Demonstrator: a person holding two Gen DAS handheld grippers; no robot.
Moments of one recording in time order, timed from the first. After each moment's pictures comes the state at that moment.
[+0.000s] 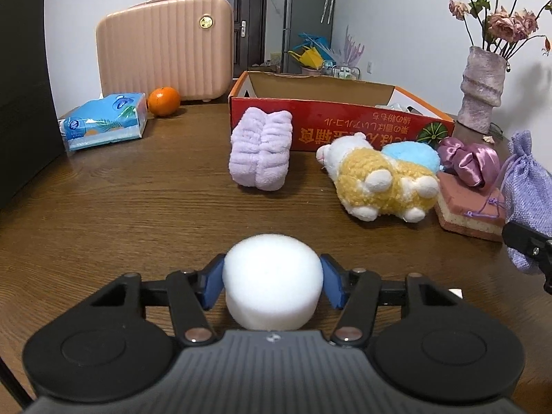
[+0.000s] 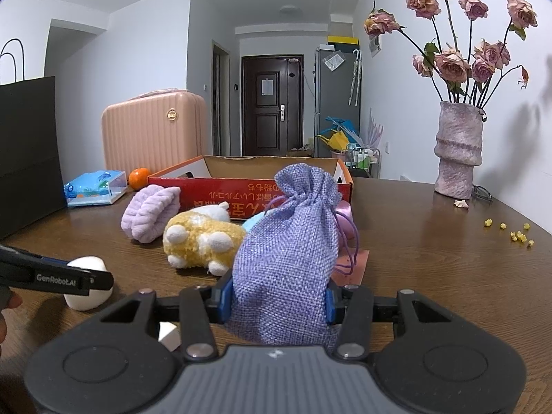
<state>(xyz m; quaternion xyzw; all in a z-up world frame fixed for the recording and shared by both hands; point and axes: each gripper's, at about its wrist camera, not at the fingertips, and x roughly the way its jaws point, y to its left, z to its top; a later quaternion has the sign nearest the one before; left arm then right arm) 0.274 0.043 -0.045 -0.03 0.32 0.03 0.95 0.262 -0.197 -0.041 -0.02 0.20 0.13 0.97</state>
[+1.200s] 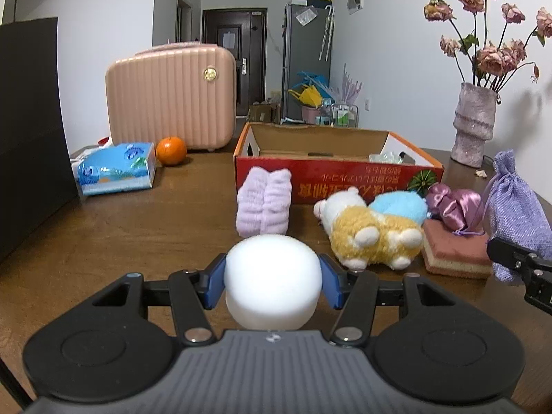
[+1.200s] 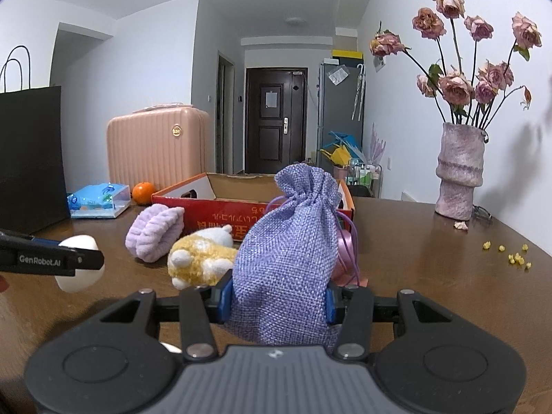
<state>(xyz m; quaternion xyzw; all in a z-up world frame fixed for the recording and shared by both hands) 0.258 0.043 -0.008 -0.02 0.25 0.03 0.97 0.260 -0.195 -0.023 -0.03 0.18 0.13 0.98</state>
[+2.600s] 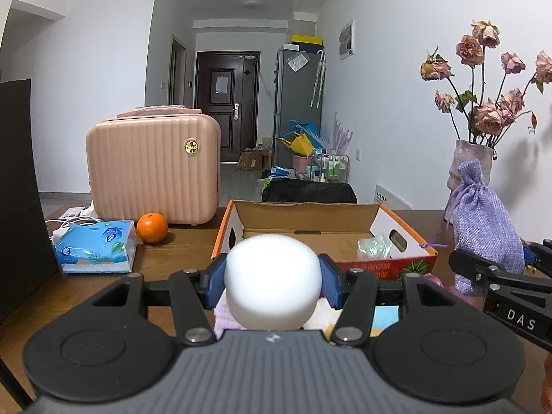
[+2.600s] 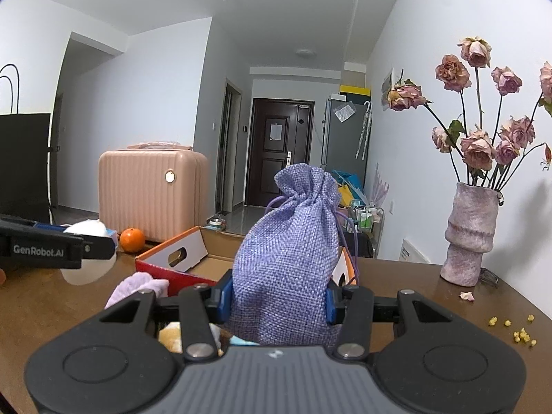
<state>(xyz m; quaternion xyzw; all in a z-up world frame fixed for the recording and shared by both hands) 0.315 0.032 0.052 -0.02 0.17 0.02 0.98 0.326 -0.177 0.031 -0.05 0.11 0.13 0.98</state>
